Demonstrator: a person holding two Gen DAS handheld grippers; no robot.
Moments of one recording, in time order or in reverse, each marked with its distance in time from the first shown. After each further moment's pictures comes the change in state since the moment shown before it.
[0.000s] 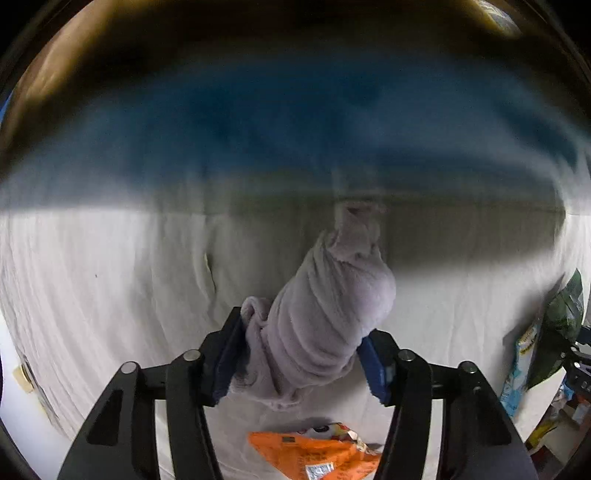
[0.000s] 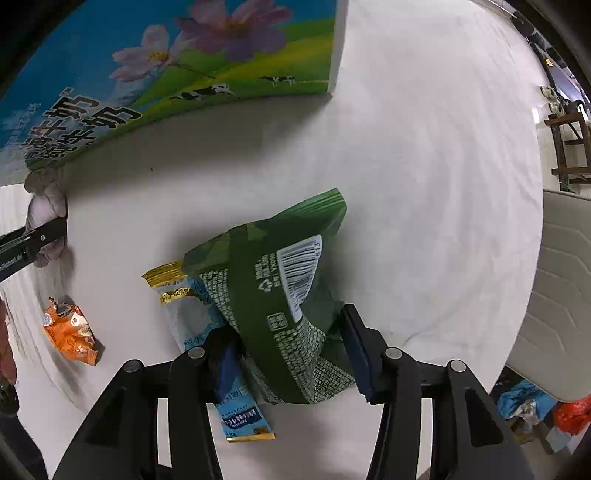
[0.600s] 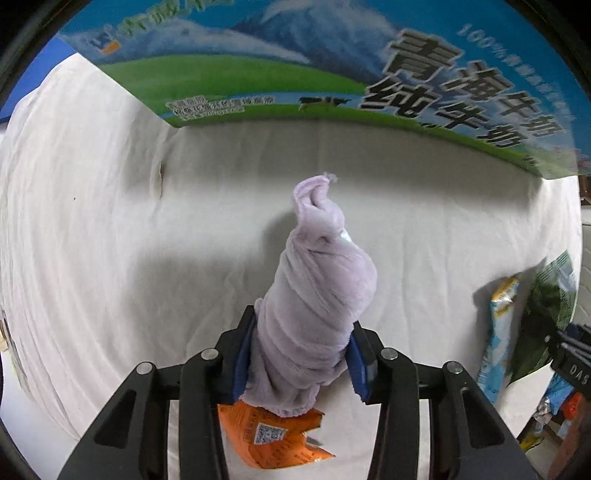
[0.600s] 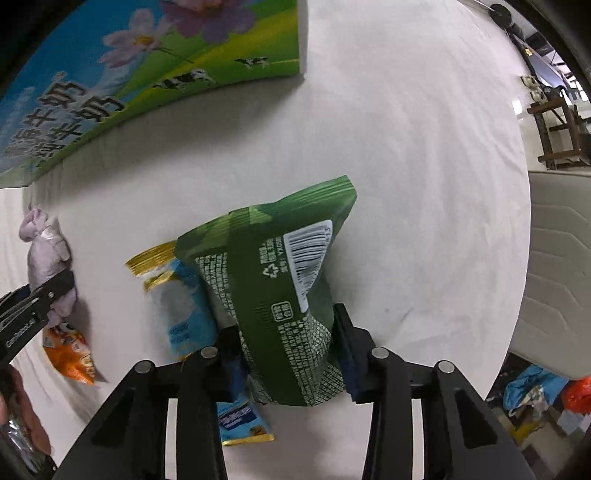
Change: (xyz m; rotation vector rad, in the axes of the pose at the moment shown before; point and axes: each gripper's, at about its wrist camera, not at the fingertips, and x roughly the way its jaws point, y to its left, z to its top) left arm -0.014 -0.046 -0.060 -0.074 -0.034 -0.037; right arm 0.001 -0.042 -0.013 0.061 -0.039 -0.024
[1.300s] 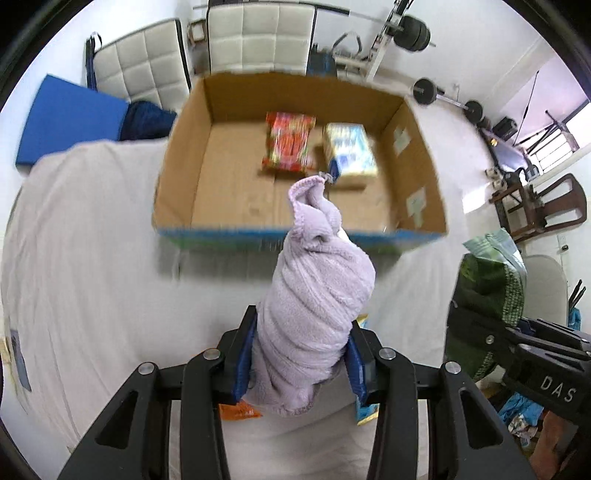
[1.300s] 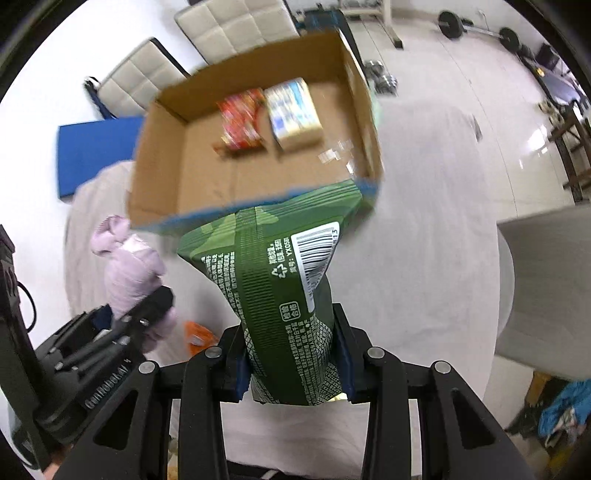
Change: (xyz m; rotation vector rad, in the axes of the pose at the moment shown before) left arm -0.195 -0.012 0.002 0.022 -0.296 -0.139; right arm -0.203 0.021 0.004 -0.043 -0.253 0.224
